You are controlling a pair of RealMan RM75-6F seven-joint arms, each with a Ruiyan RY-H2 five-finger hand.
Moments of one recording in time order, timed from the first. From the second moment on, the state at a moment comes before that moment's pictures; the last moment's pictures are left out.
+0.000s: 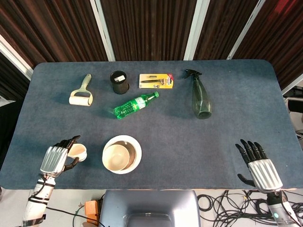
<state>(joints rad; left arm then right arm) -0.33 -1.41 -0.04 -1.51 1.44 1.37 0.19 0.13 -1.15 -0.06 -1.60 -1.61 1.45 -0.18</state>
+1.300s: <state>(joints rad) -0.26 -1.30 -0.01 -1.54 1.43 1.36 0.18 0.12 -1.14 -0.06 -1.58 -1.66 1.45 -0.10</state>
